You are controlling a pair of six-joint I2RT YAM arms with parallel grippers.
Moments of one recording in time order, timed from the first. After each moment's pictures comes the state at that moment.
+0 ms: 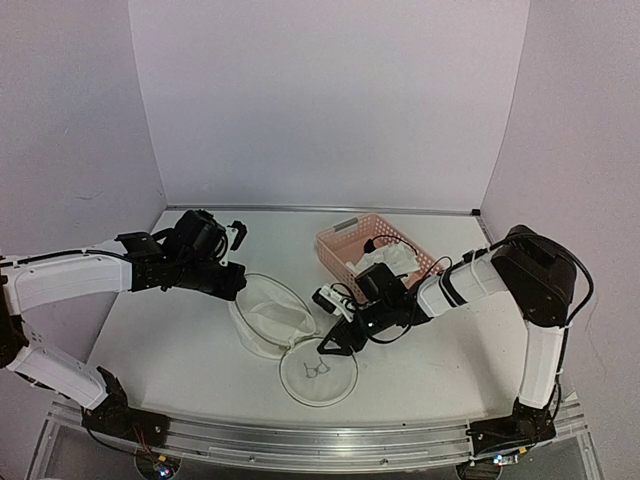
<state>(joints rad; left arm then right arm) -0.80 1.32 0.95 -0.45 -0.10 -0.38 0.83 1.96 0.96 0.11 -0.57 0.03</state>
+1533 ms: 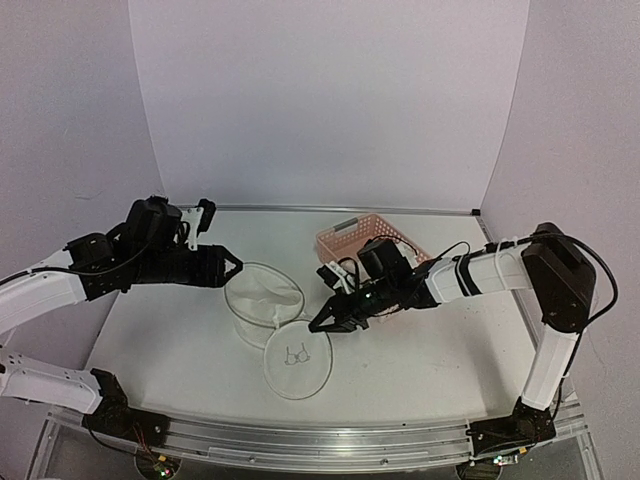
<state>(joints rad) -0.80 1.06 0.94 -0.47 -0.06 -0.50 0.83 1.84 1.02 0.07 -0.75 0.68</state>
